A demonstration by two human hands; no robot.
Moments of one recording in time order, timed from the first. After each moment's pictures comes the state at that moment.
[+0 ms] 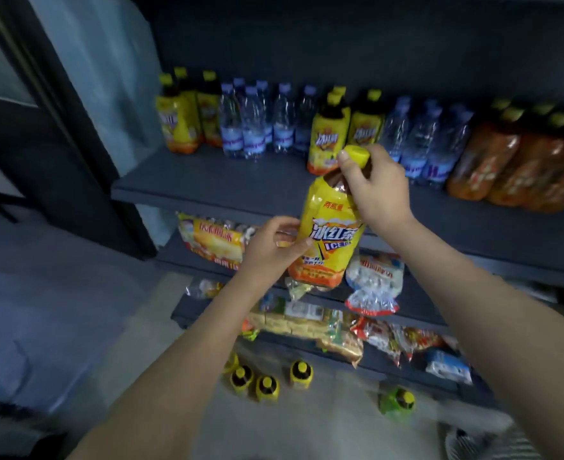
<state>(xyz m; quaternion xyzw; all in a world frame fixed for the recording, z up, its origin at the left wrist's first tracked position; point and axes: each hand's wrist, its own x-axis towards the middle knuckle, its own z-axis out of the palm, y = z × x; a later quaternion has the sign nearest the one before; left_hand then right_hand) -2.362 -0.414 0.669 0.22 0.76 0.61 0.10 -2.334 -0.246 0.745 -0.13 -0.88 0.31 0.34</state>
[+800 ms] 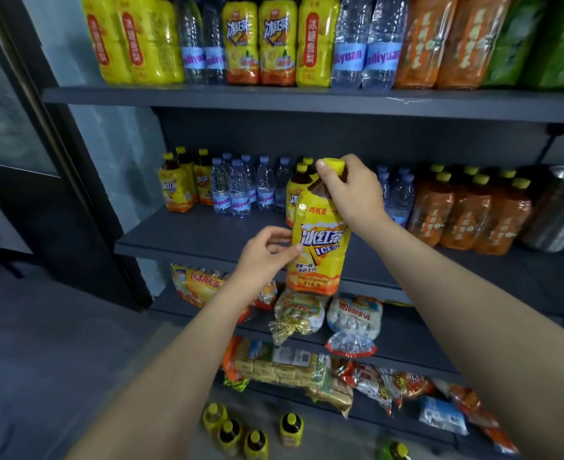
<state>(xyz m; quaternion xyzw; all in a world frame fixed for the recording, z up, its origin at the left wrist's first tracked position) -2.328 -0.373 0.757 0.25 0.75 0.61 0.06 -2.303 -0.210 0.834 -0.13 -0.87 0.33 0.35</state>
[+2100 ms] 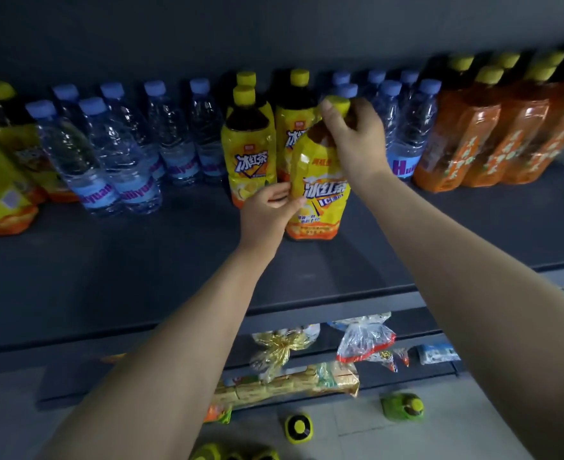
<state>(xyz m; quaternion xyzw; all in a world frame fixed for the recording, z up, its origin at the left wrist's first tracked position) -2.592 -0.194 0.611 0.26 0.69 0.66 0.17 -2.534 -0.073 0.690 -0.27 -0.73 0.46 0.42</state>
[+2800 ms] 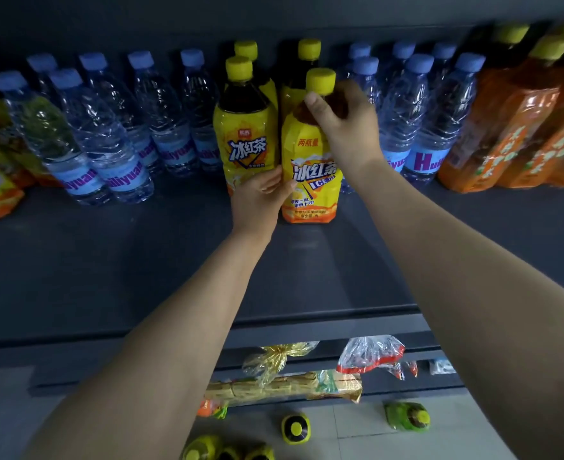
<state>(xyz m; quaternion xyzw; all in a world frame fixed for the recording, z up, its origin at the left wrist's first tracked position) -2.617 -0.169 0.597 0.24 0.71 0.64 0.15 -2.568 -0.042 0.662 -0.22 -0.77 0.46 0.39</state>
